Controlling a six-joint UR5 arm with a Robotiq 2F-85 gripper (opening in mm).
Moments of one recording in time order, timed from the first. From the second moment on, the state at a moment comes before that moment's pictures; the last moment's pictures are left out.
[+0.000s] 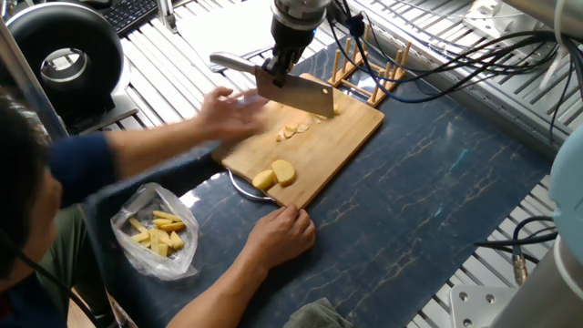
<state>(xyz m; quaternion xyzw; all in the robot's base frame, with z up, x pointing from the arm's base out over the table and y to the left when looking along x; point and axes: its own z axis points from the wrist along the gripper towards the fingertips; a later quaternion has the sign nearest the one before) 0.615 0.009 0.150 -0.14 0.98 0.02 0.11</state>
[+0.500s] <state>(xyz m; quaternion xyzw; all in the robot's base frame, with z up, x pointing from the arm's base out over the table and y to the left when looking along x) 0.622 0.011 0.157 -0.14 0.98 0.01 0.11</state>
